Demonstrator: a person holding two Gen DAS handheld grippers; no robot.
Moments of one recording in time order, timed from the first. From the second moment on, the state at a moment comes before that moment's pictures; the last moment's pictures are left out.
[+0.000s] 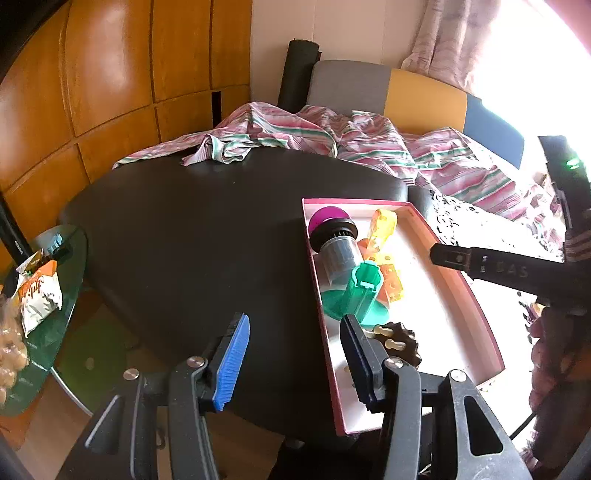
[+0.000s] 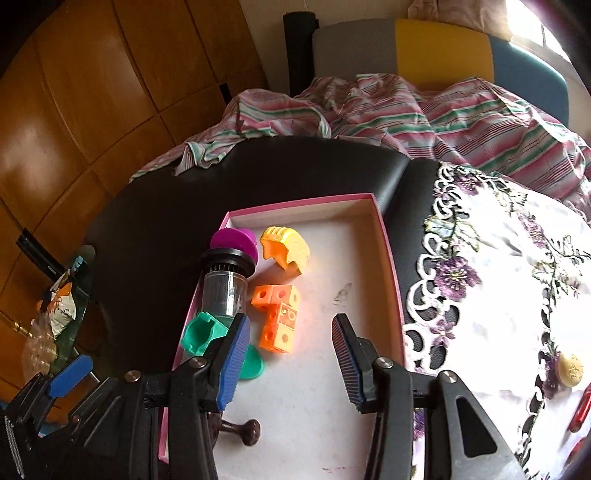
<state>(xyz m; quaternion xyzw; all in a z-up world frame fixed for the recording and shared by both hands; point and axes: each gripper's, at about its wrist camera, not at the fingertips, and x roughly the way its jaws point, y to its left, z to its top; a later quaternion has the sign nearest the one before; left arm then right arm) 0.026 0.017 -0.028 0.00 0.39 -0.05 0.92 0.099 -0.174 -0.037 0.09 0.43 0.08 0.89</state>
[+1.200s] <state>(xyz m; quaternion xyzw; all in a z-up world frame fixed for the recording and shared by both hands) 0.015 -0.064 -0.012 0.07 0.37 -0.14 0.92 0.011 -0.376 -0.017 0.14 0.40 -0.11 0.90</state>
